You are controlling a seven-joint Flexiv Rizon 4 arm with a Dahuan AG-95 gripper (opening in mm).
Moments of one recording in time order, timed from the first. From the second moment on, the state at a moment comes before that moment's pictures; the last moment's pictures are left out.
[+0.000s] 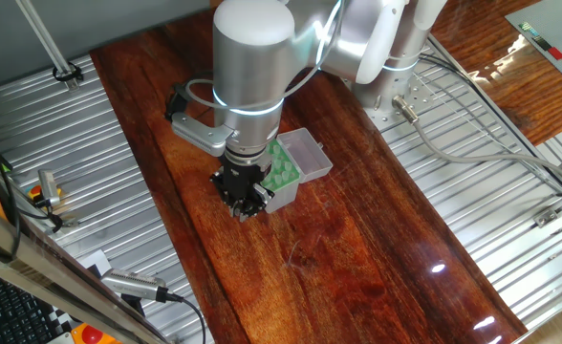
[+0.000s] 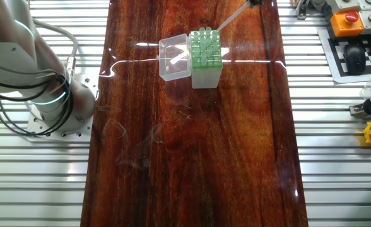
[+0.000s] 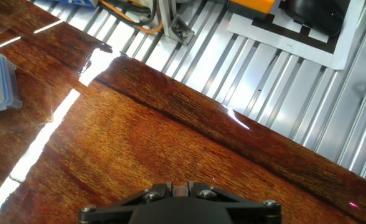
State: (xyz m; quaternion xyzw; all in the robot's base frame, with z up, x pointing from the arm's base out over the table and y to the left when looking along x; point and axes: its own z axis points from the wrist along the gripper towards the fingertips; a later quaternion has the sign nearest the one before) arm 0.537 0.230 0.192 -0.26 0.96 0.04 0.10
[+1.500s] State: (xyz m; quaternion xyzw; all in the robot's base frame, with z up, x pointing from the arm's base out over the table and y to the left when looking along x) arm 0.592 0.254 0.195 -0.24 0.97 0.05 -0.01
